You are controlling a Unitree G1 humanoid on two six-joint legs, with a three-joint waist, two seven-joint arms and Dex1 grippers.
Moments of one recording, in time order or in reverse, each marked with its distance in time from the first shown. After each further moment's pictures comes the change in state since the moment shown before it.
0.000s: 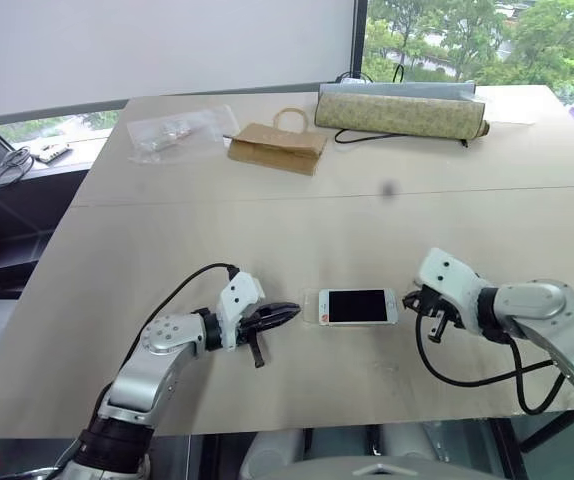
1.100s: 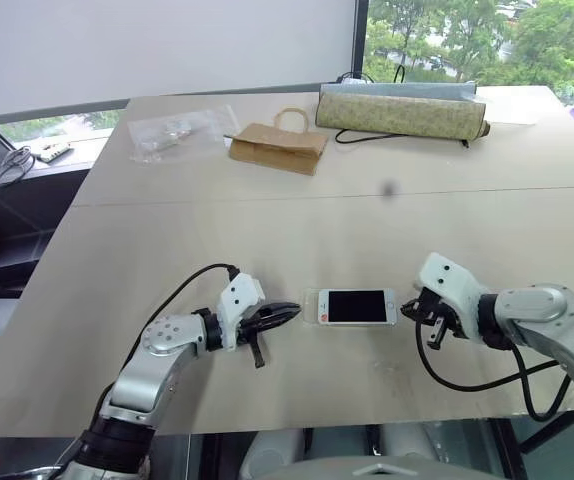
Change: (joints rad) left arm 0.003 -0.003 -0.004 0.012 0.008 -0.033 0.001; right arm -0.006 -0.039 -0.025 -0.005 0.120 0.068 -0.045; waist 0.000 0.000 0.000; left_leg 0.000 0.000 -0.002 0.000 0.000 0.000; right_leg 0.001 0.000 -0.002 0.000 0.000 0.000
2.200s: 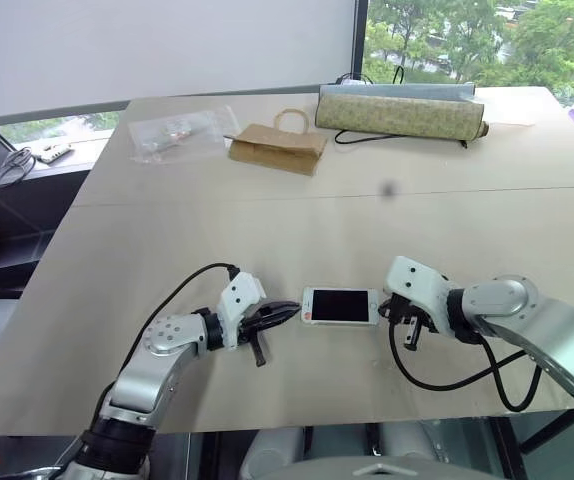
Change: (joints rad) left arm 0.001 -0.002 -0.009 -0.018 0.001 0.028 0.021; right arm -0.150 0.038 0.212 0.031 -0.038 -0.028 -0.018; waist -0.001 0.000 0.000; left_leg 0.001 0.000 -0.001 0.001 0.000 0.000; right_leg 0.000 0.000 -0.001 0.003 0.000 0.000
